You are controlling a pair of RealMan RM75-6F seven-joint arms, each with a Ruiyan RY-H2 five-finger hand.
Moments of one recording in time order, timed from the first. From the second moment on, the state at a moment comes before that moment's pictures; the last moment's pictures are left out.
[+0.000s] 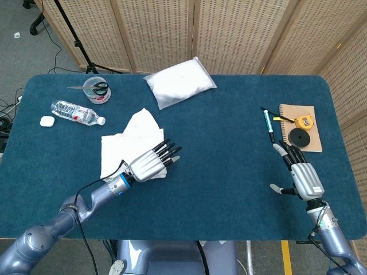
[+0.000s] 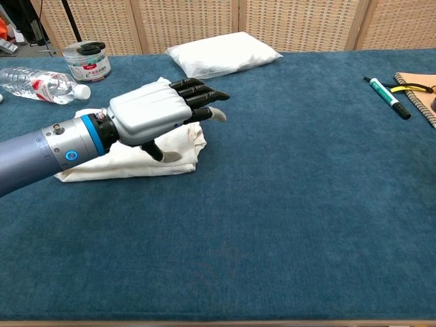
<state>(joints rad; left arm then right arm) -0.89 -1.97 0.07 -0.53 1.77 1.23 -0.13 0.33 -1.25 0.09 -1.46 -1.51 1.29 0.32</state>
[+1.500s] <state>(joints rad) -0.33 -1.17 -0.08 -1.60 1.20 1.46 -0.01 0.27 -1.27 0.14 -1.52 -1.48 1.46 -0.07</state>
